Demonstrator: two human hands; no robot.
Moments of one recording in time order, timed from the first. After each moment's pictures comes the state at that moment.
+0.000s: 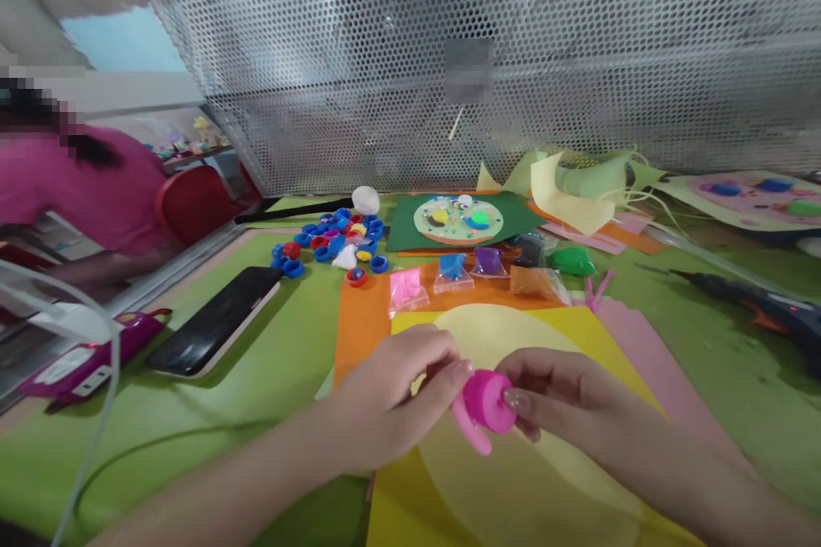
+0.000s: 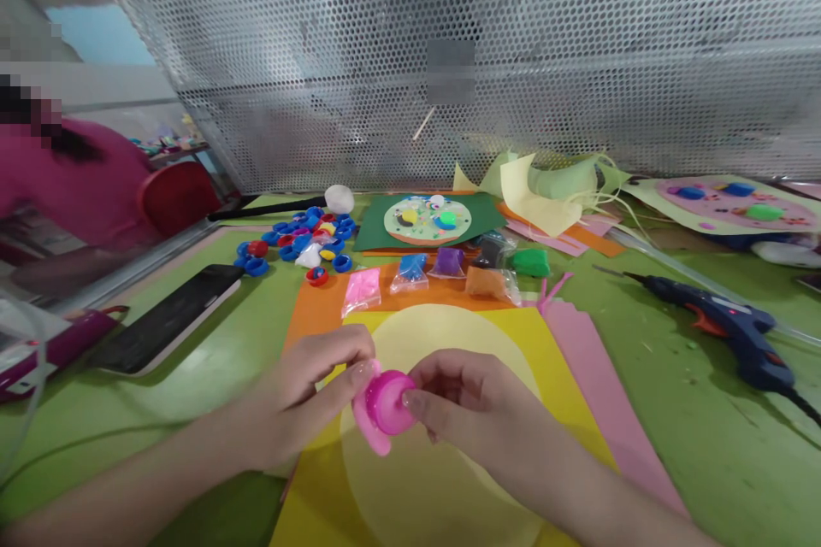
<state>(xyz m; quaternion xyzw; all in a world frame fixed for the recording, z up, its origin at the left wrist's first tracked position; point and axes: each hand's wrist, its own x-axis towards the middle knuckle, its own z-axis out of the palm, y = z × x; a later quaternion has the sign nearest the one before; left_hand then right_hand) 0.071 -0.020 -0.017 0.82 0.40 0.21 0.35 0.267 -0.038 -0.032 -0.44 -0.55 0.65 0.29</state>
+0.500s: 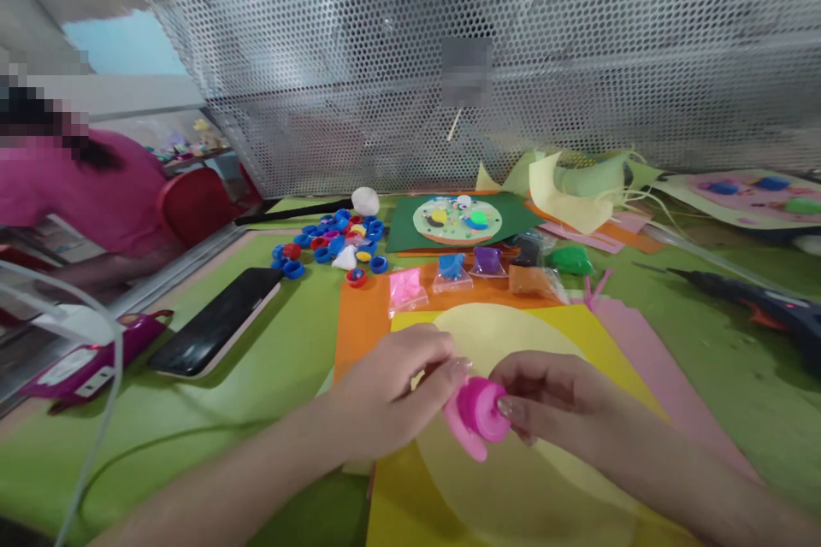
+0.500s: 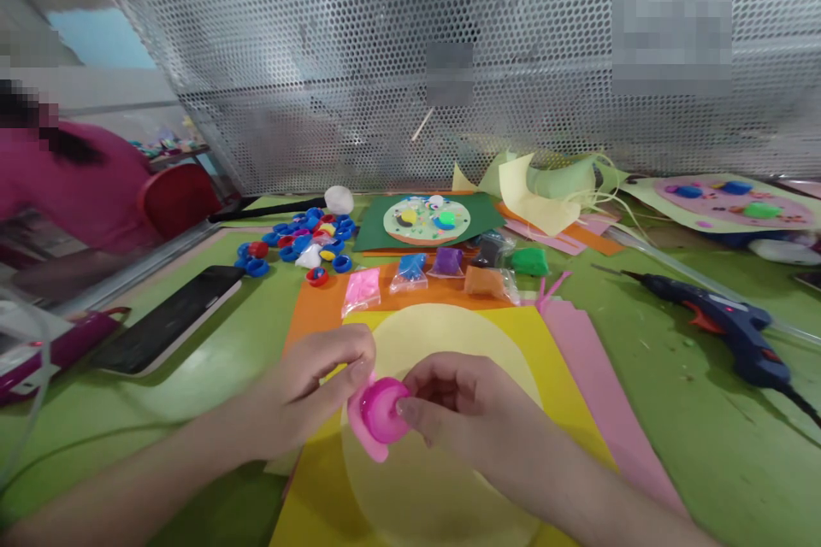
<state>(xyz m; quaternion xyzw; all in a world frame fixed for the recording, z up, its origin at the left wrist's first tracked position) 0.071 -0.017 -0.018 0.82 0.37 0.21 0.37 0.265 -0.039 -0.034 -0.43 -0.53 0.67 0.28</state>
